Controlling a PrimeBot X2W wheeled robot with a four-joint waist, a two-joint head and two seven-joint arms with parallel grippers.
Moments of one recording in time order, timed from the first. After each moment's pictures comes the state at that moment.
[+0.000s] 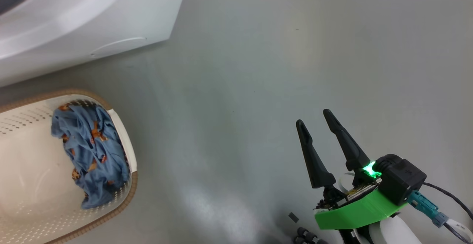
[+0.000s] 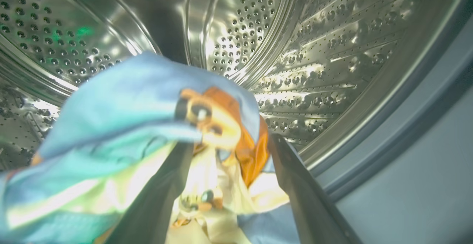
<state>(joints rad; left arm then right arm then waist) -1.17 0.69 -0.43 0.69 -0.73 -0.13 -0.11 -0.14 -0.04 0.29 -0.03 0.33 0.13 -0.25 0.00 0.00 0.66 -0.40</state>
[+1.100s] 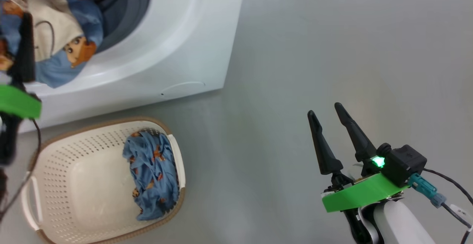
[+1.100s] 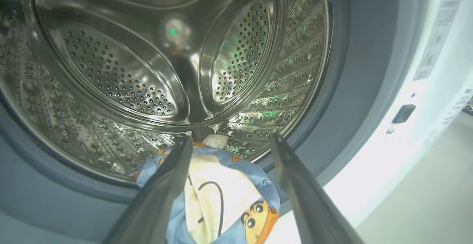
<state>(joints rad) -0.87 0.60 -0.49 0.65 -0.83 -0.13 -0.26 -0.21 -0.04 0.24 0.11 0.32 0.13 -0.25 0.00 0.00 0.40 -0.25</state>
